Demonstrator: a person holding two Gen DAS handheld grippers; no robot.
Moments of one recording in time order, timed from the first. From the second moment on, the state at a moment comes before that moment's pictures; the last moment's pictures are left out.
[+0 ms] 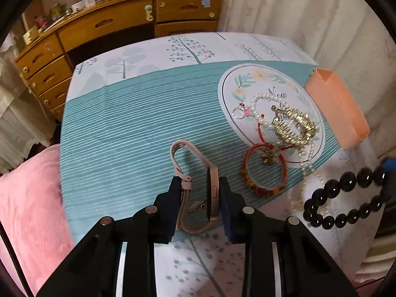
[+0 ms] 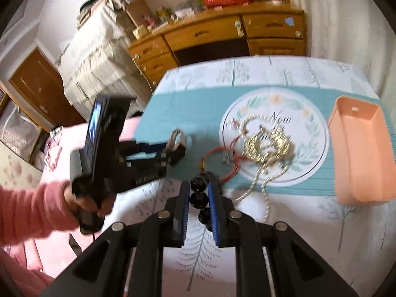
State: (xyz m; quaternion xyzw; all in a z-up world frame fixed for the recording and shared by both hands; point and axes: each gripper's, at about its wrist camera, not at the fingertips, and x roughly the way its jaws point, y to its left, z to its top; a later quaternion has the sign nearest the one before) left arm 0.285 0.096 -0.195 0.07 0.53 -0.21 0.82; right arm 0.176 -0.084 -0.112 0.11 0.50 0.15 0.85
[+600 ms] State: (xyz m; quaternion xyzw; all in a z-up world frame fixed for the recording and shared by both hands) left arm 0.226 0.022 -0.077 -0.03 0.49 -0.19 0.85; right arm 0.160 -0.182 -0.028 0.13 0.39 0.18 0.89
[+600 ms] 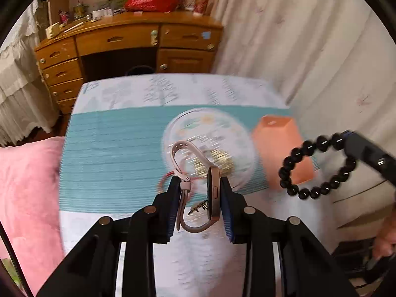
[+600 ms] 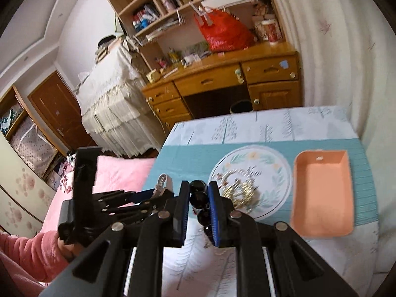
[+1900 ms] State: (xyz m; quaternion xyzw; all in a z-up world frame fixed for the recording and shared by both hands) left arm 0.248 -0.135 -0.081 -0.02 0.52 -0.18 0.84; right arm 0.174 -0.348 -0.085 0.18 0.47 0.10 0.86
